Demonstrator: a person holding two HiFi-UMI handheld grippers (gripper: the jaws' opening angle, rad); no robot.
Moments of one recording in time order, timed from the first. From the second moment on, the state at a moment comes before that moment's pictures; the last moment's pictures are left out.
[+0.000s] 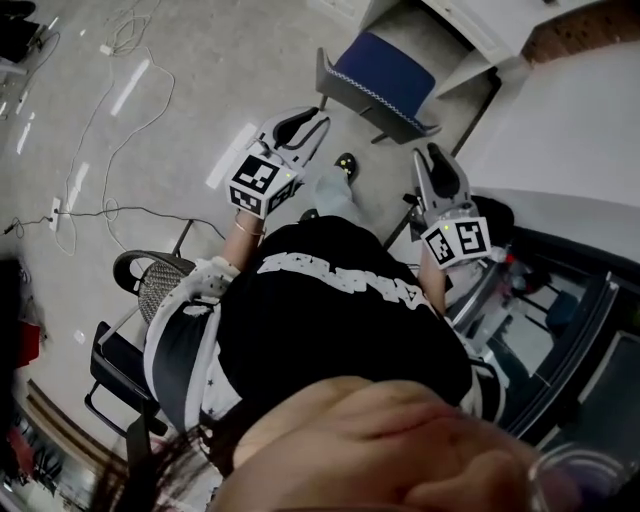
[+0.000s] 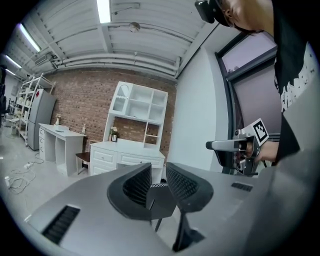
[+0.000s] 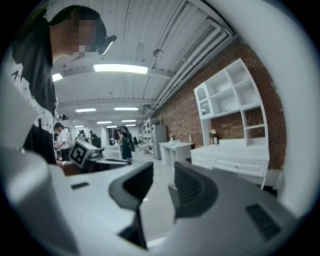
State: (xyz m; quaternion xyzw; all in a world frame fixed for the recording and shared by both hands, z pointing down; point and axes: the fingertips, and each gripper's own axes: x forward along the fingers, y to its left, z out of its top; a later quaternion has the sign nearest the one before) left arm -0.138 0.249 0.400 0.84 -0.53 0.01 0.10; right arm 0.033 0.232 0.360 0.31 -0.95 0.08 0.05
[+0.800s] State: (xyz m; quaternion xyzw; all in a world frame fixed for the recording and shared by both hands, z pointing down) left arm -0.122 0.166 0.447 0.85 -0.50 0.15 0.06; right arm 0.041 0.157 0.430 0.31 -0.94 0.11 0.11
